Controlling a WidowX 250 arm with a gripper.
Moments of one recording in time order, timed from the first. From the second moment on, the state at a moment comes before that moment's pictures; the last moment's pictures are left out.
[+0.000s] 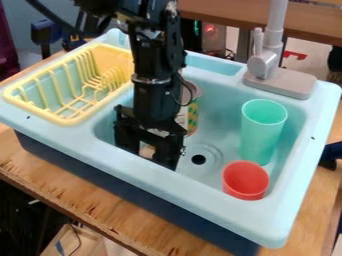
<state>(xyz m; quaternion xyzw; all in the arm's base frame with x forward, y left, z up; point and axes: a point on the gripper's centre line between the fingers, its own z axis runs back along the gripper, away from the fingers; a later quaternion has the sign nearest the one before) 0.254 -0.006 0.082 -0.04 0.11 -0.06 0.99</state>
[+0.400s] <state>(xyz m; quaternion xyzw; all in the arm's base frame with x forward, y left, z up) 0.257 -0.005 0.082 -0.03 0.11 -0.03 0.99</state>
